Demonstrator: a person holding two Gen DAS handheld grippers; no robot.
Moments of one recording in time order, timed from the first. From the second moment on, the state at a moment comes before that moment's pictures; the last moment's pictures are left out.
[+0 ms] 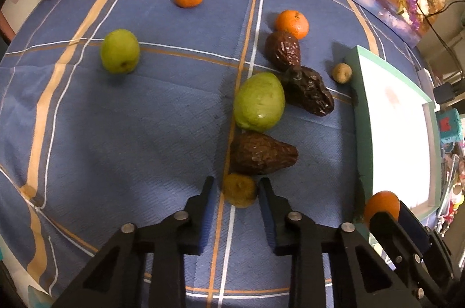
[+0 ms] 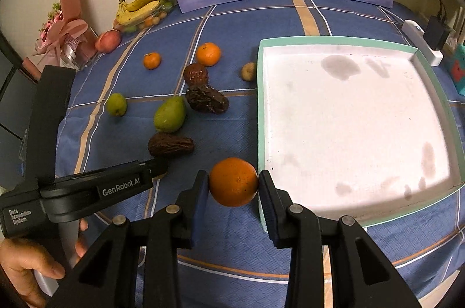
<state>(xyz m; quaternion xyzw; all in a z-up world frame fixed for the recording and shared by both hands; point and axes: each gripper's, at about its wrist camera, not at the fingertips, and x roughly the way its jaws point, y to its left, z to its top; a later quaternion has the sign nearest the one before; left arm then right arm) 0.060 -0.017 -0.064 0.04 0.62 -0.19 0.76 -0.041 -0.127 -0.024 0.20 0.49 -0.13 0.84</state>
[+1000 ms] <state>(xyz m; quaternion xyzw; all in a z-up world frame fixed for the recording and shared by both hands) 0.019 -0.096 -0.010 0.08 0.55 -0.30 0.77 -0.082 -0.225 -0.022 0.27 0.45 -0.29 0.80</state>
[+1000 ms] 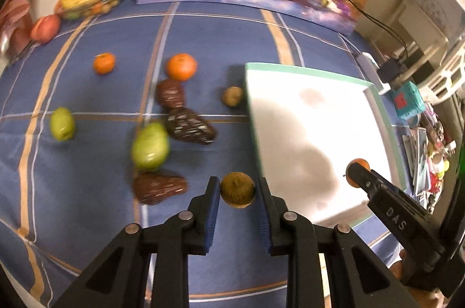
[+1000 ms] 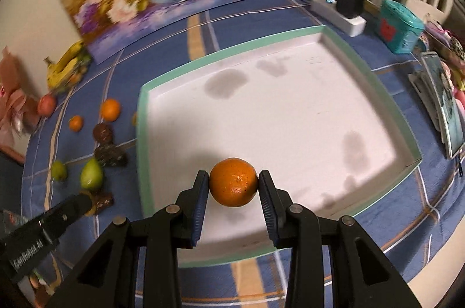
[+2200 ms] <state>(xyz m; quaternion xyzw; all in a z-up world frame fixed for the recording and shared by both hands) 0.035 -0.192 -0.059 0.12 0.56 -0.32 0.75 -0.081 -0.307 -0.041 0.29 0.45 -0.35 0.77</state>
